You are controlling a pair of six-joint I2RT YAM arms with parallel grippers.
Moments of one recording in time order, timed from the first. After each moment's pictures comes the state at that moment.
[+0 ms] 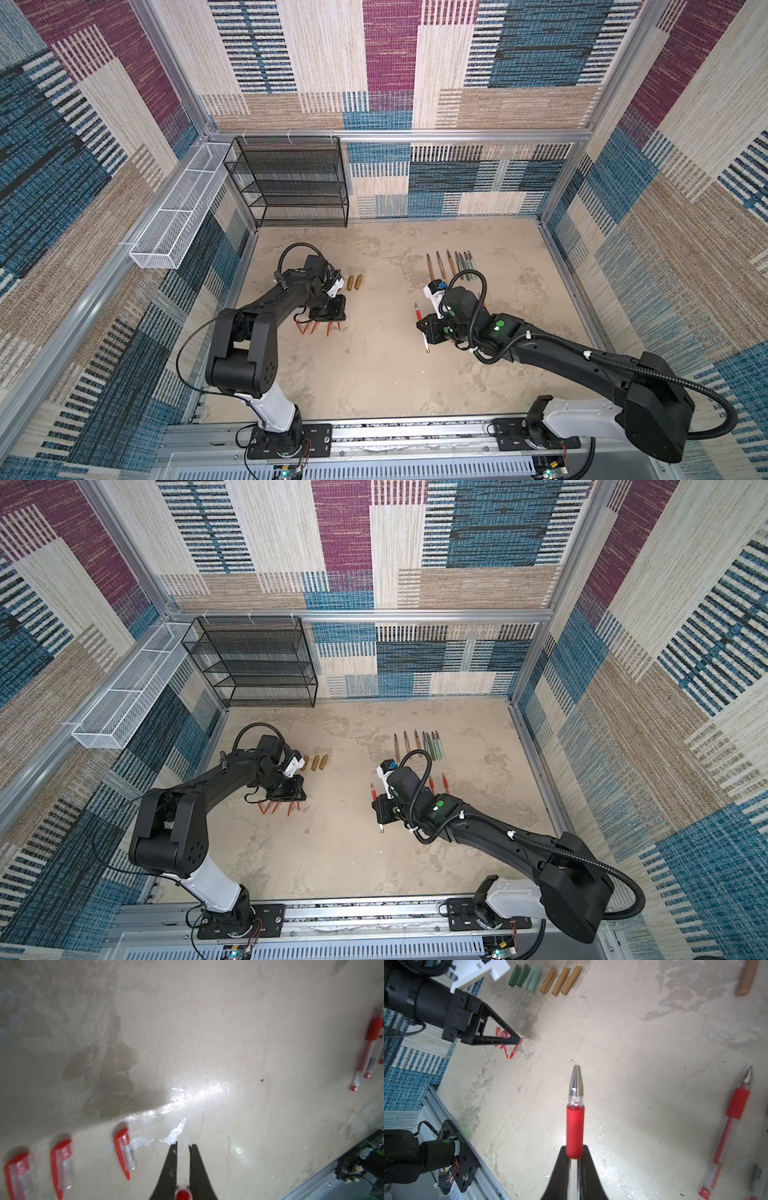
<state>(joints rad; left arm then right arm) -0.16 1.69 1.08 -0.80 0.33 -0.06 0.80 1.25 0.77 -0.26 -0.12 0.54</state>
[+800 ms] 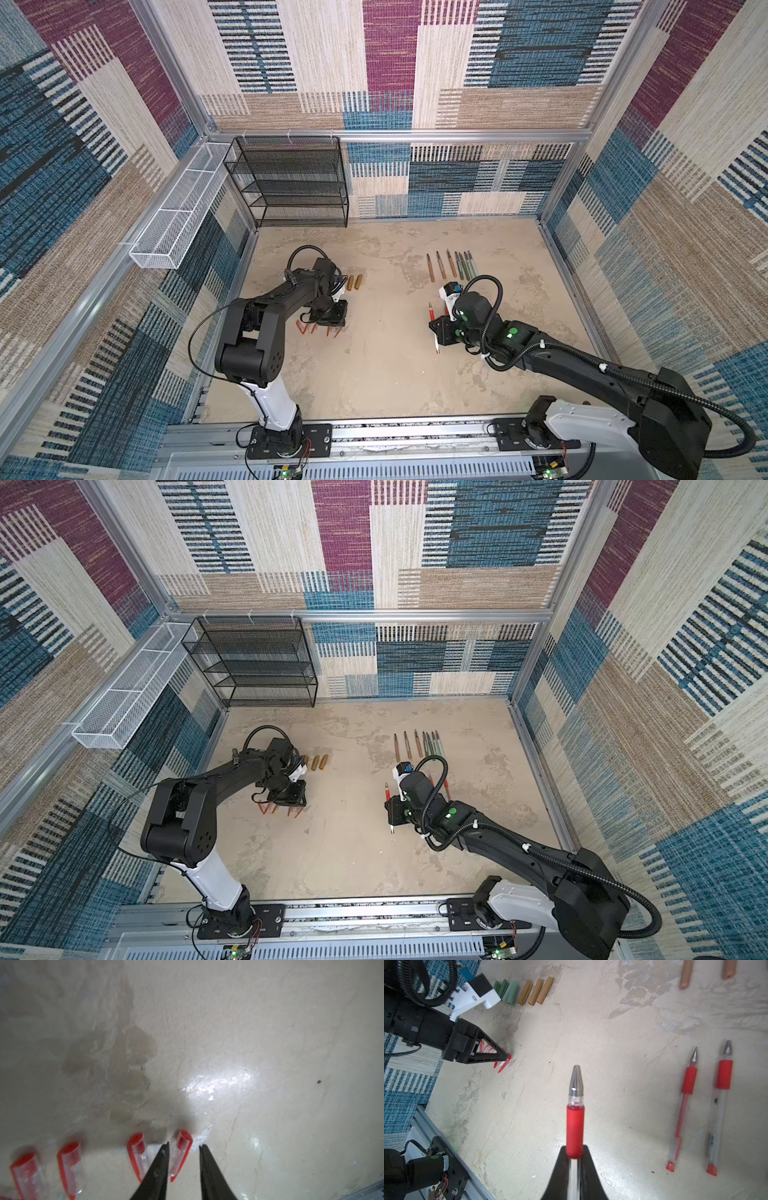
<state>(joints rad) -0.21 1.74 1.10 -0.83 0.21 -0.07 0.76 1.16 0.69 -0.27 -0.06 0.59</state>
